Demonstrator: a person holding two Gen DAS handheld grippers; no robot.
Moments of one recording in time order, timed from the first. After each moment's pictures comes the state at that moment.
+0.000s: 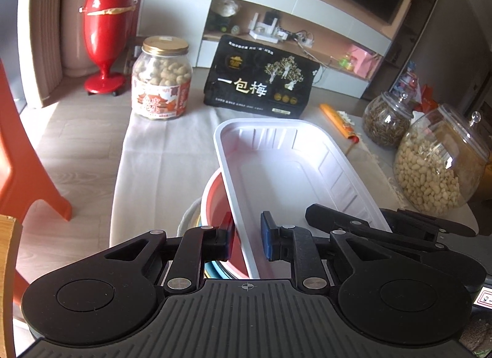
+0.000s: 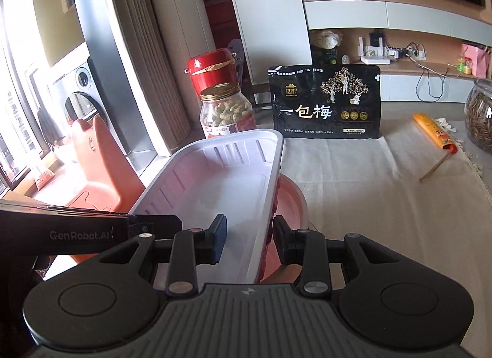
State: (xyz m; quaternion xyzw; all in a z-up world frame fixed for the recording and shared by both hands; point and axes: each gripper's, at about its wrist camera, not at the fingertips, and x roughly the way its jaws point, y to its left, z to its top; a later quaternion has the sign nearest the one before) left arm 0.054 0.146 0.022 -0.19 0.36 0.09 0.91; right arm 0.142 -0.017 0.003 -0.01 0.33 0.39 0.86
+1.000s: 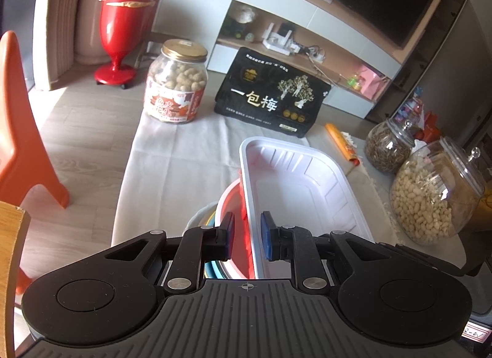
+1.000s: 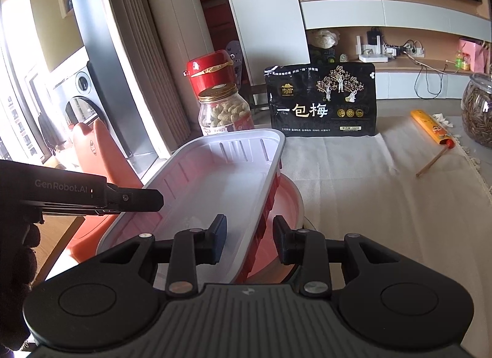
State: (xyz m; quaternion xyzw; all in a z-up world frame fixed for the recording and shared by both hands) left arm 0.047 0.160 0.033 -0.24 0.34 0.11 0.90; right arm 0.144 -0.029 0.005 0.00 0.34 0.39 0.86
